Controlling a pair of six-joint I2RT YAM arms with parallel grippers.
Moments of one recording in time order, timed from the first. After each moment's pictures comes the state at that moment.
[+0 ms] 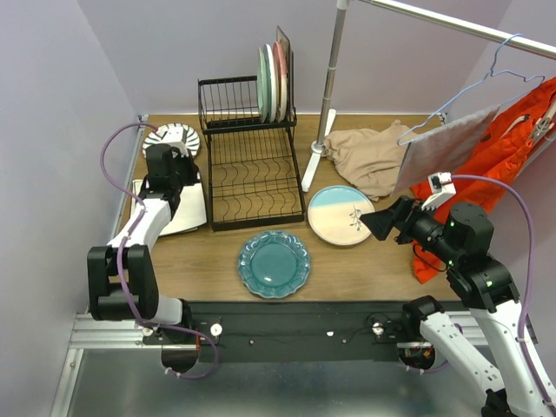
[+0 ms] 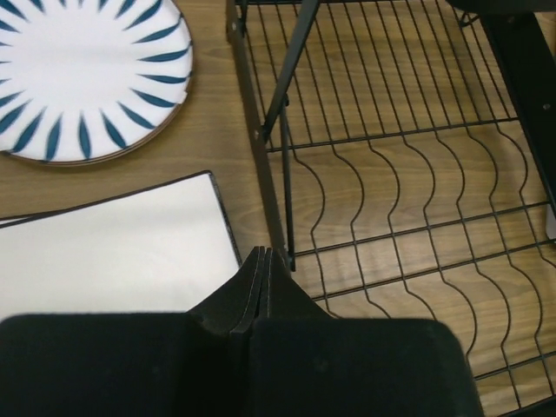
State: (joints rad) left arm 0.03 1.40 0.88 0.10 0.18 -0.12; right arm 0.33 0.55 0.88 -0.62 -0.25 0.54
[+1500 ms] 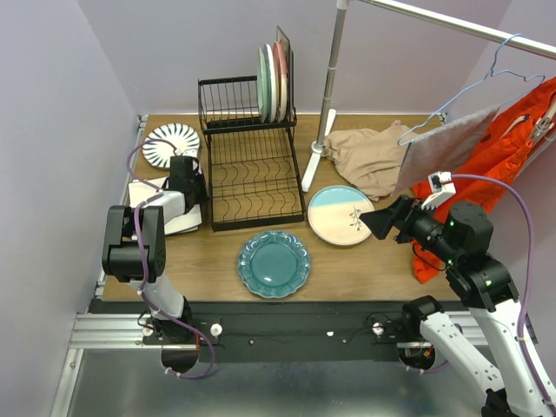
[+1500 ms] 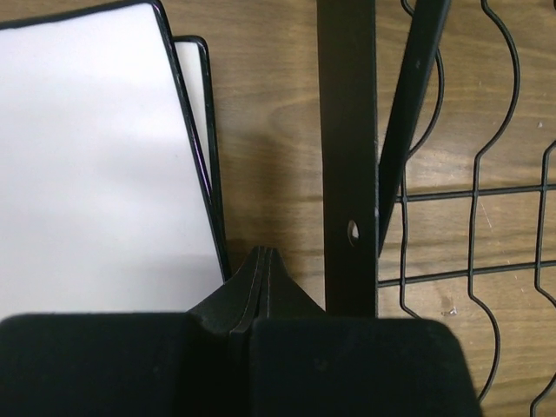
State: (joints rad) left arm -0.02 1.70 0.89 0.05 0.05 -0.19; right arm 0.33 0.56 0.88 -0.61 -0.25 0.54
